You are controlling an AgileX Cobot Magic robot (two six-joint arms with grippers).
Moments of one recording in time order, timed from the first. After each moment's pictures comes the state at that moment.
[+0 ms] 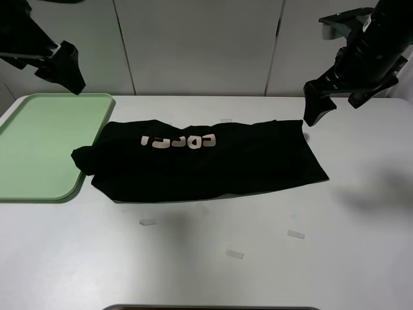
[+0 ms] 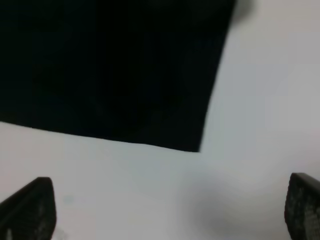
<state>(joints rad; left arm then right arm) -0.29 1.38 -1.24 0.13 0.90 0.13 0.25 1.65 -1.28 -0.04 1.01 -0.16</state>
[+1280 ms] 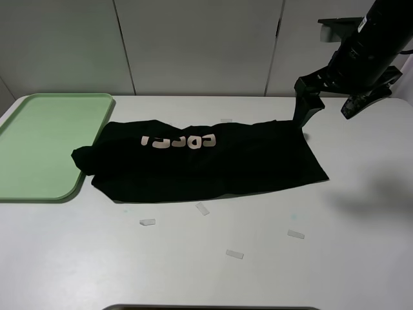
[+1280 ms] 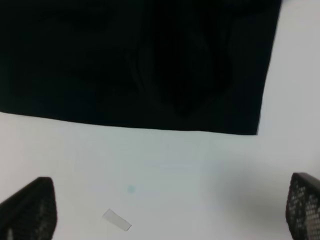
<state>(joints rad) -0.29 0.21 -0.74 0.13 1.16 -0.09 0.25 1.65 -1.28 0.07 1.05 -0.07</state>
